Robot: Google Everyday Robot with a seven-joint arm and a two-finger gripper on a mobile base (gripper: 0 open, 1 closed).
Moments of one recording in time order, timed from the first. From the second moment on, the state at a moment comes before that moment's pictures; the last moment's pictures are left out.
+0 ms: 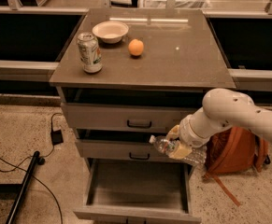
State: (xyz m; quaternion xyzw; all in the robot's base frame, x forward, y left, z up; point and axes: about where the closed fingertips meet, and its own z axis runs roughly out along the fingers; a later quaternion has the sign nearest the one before) arm 0.516 -0.136 0.622 -0.68 0.69 0.11 0.20
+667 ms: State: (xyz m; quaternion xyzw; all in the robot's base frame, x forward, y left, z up) arm 0.532 -0.121 0.508 -0.68 0.64 0.17 0.30
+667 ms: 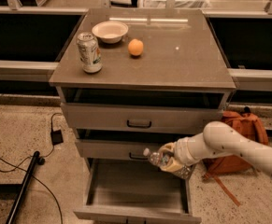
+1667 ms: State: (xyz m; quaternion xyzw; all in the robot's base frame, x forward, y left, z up) arm 0.528 -0.113 0.405 -0.70 0.60 0.21 0.31
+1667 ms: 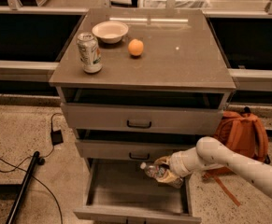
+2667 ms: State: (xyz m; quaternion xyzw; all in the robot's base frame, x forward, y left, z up) arm 0.535 -0.127 0.243 -0.72 0.58 0.21 0.32
